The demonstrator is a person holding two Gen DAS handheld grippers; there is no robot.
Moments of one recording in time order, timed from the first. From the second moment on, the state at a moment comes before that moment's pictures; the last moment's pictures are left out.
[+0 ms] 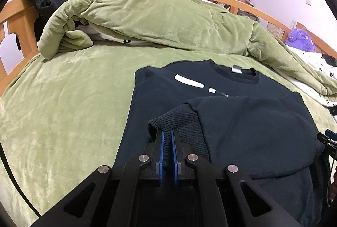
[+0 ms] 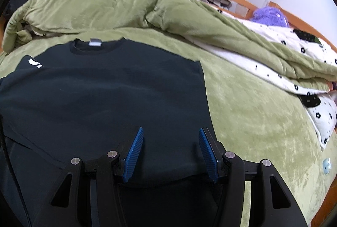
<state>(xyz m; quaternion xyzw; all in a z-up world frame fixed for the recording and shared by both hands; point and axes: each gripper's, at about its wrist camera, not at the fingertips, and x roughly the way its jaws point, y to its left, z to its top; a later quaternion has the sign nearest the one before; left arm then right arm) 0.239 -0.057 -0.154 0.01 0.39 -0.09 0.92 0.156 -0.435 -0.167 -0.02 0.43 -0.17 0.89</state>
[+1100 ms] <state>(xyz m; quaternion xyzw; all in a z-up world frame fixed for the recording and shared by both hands) 0.154 0.013 -0.122 0.02 0.37 -0.04 0.93 0.079 -0.373 -0.143 -0.02 0.40 -0.14 0.91</state>
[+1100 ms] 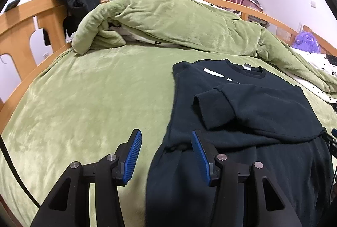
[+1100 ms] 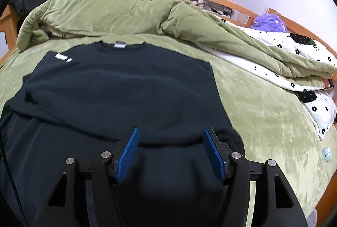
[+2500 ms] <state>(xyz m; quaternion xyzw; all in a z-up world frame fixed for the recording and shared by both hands) -0.052 0.046 -0.184 0.02 0.43 -0.07 0.90 -0.164 -0.390 -0.189 0.08 0.44 -0.14 0.89</state>
